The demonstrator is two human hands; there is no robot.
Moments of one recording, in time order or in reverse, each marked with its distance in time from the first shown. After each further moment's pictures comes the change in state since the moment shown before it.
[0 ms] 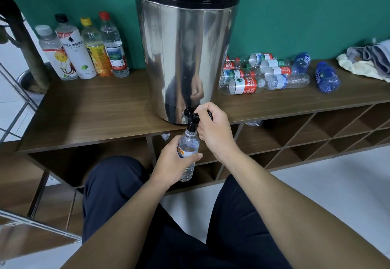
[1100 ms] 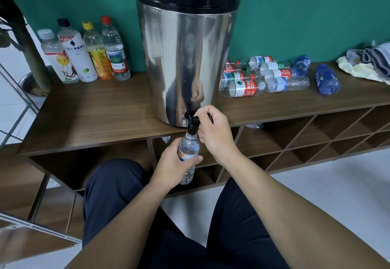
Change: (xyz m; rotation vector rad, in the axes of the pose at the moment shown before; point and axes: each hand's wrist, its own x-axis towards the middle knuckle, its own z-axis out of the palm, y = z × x) left_hand -0.002 0.002 -0.001 0.006 0.009 0.000; right_hand 0.000 0.001 -0.001 0.007 -0.009 0.004
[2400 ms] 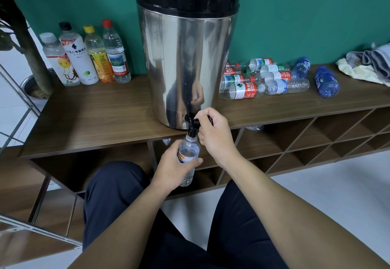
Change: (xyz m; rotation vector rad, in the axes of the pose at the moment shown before) left_hand -0.001 0.003 -0.001 -0.028 -0.002 -0.006; right_hand 0.001 -0.002 0.000 0.006 0.005 0.000
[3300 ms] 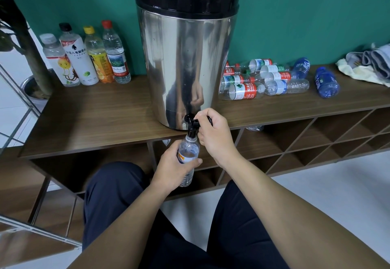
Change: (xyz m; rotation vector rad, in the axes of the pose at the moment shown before) left_hand 0.000 0.001 0.000 0.023 0.013 0.004; right_hand -0.001 -0.004 0.000 -0.004 -0.004 0.000
